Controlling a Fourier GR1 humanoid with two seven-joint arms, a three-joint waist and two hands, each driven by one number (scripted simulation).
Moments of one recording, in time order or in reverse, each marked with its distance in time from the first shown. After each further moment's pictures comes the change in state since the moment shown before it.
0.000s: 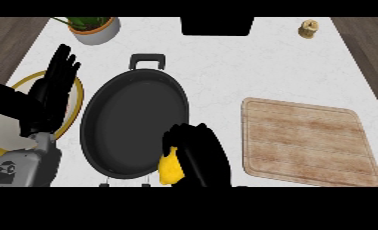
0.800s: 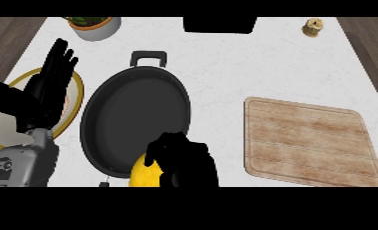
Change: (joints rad) left arm -0.027 0.010 0.011 0.001 0.002 -0.008 -0.004; right arm -0.181 -0.007 0.238 -0.146 0.290 -0.258 0.634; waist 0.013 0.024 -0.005
